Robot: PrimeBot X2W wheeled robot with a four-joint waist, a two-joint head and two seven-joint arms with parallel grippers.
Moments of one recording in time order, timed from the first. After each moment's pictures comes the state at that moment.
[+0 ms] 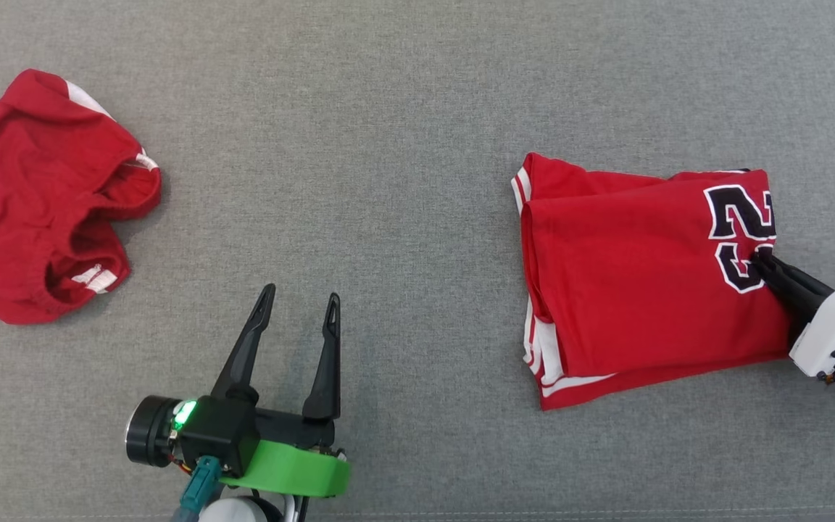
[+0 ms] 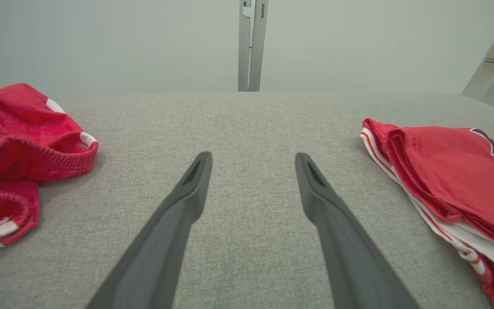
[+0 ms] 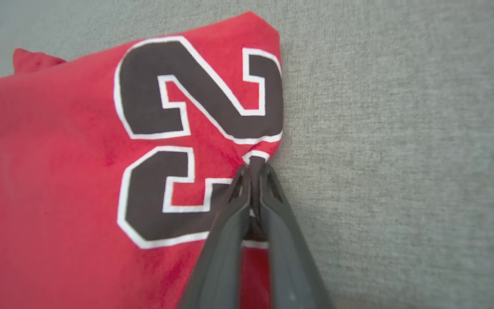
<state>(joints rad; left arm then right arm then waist) -0.06 0.05 -0.30 0.00 -0.14 0.01 -0.26 -0.46 -0.77 0.64 0.41 1.18 0.13 0.02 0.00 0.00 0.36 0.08</state>
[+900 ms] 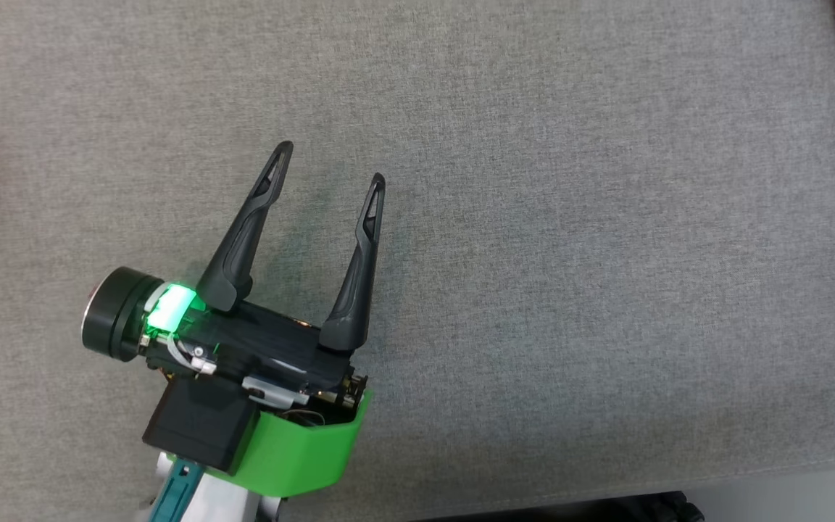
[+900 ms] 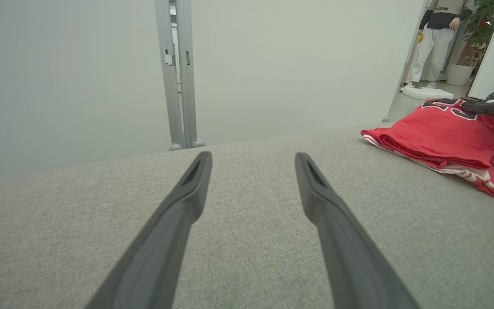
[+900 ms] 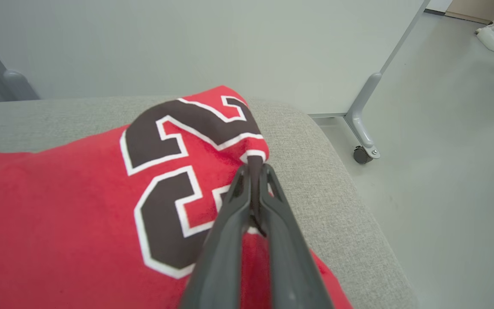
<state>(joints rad) -0.24 0.06 -0.36 -0.31 -0.01 -0.06 -0.26 -0.93 -0.99 0.45 0.72 1.00 0.13 -0.21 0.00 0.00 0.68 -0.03</state>
